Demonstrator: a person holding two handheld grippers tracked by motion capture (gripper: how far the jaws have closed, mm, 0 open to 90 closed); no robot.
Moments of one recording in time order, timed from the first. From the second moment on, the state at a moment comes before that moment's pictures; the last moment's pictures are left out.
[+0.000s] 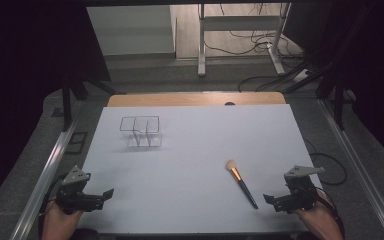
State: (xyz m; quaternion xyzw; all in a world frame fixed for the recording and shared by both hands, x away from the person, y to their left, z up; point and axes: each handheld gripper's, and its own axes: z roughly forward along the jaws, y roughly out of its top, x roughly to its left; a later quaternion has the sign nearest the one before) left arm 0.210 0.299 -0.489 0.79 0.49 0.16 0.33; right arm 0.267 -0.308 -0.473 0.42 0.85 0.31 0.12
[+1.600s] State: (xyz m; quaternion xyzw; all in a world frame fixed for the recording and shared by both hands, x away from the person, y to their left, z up) left arm 0.212 0.293 -0.491 0.80 0.49 0.15 0.31; right arm 0.283 -0.280 -0.463 0.42 0.87 0.24 0.10
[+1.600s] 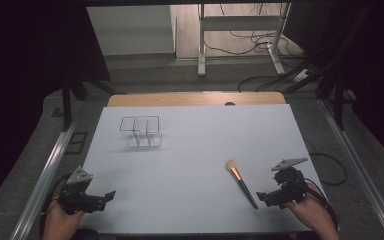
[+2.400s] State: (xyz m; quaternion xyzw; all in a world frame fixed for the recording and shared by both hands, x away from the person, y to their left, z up) left arm 0.213 0.292 -0.492 0.80 0.49 0.15 0.31; right arm 0.299 -0.255 -0.459 0.42 0.88 0.20 0.10
